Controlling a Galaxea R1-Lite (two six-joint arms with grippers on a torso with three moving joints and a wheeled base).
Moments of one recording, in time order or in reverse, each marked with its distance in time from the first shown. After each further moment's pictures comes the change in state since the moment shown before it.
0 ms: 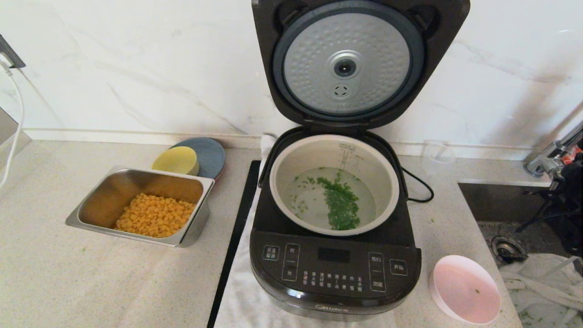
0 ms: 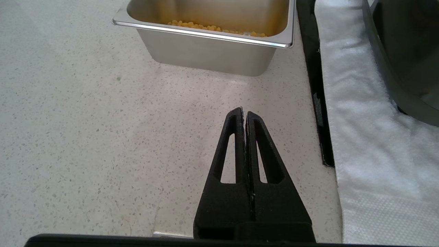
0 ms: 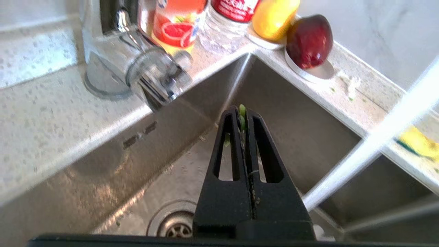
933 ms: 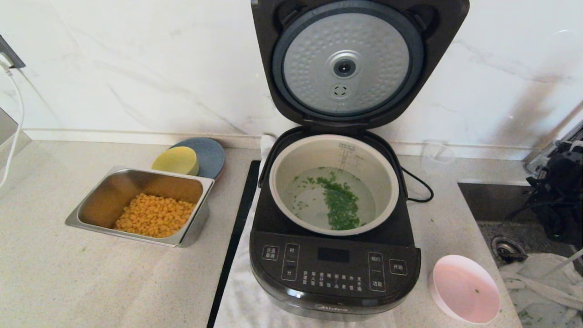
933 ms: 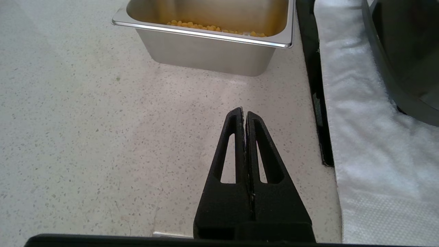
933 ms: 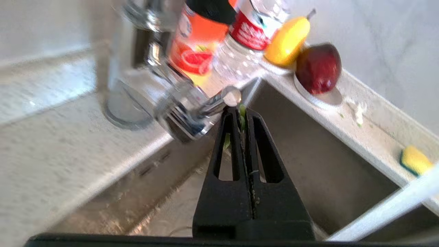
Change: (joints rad) left arm 0.000 0.000 0.000 0.000 0.000 0.000; right arm 0.034 0.090 -0.187 0.000 -0.032 -0.094
